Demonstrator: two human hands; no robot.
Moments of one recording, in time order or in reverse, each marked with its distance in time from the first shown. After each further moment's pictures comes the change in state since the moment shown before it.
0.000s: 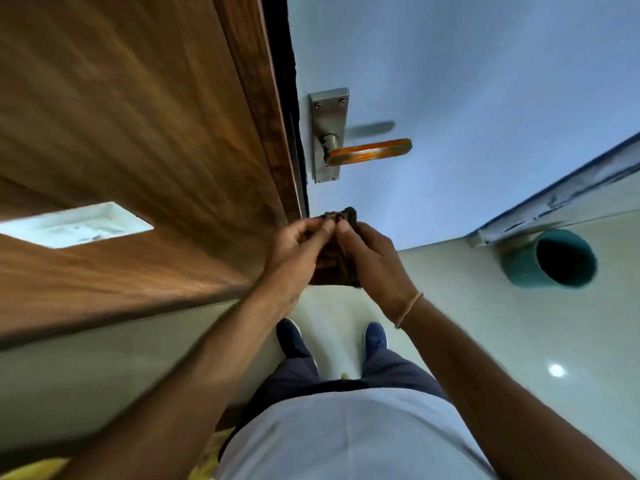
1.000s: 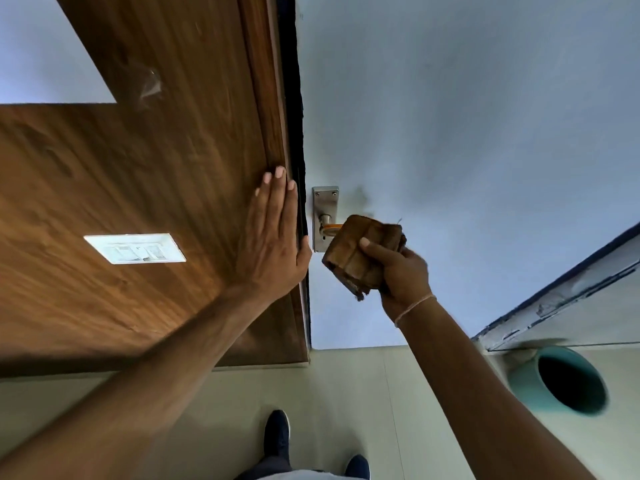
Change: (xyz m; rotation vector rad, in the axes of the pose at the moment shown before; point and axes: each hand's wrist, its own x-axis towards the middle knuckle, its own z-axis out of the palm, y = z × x) left_hand -0.023 0.072 -0.001 1.491 0.739 1.110; right_hand -0.008 -0.069 -0.067 0.515 0.115 -0.102
